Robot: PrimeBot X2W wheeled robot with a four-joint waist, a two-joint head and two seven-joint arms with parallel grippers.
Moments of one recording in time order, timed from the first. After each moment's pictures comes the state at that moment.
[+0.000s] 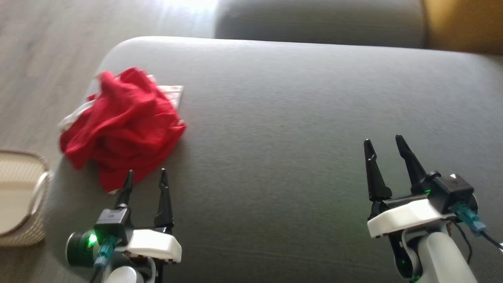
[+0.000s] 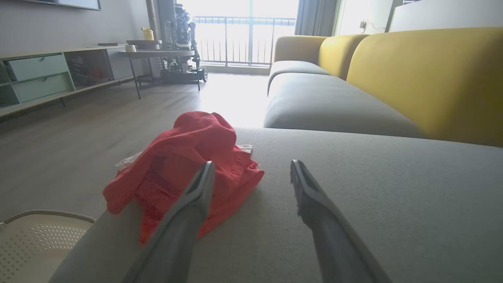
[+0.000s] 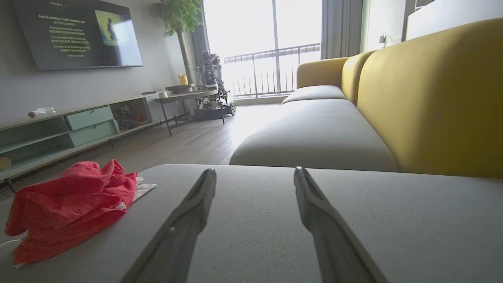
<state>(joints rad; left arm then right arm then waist) 0.02 0.05 -0.21 0.14 -0.11 0.13 -0.25 -0.09 -0.04 0.05 0.16 0.18 0.13 -0.25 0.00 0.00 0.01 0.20</state>
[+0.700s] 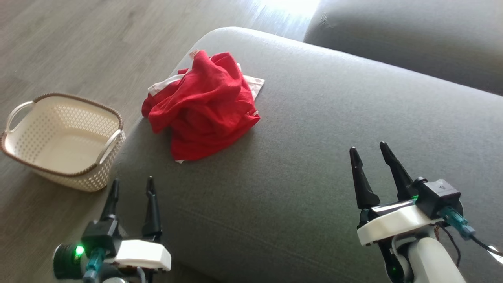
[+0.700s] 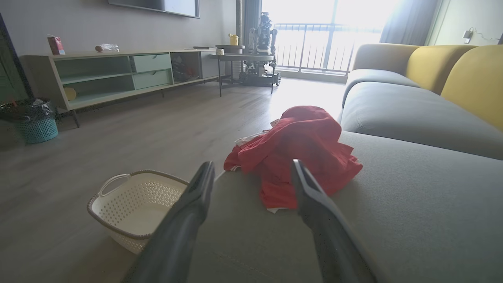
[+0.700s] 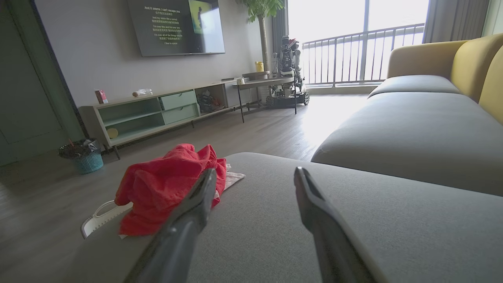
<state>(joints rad) 0.08 0.05 -0.16 0.09 -0.08 0.12 -0.25 -0.08 -0.04 0.11 0.16 0.22 0.13 -0.25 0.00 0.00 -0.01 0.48</state>
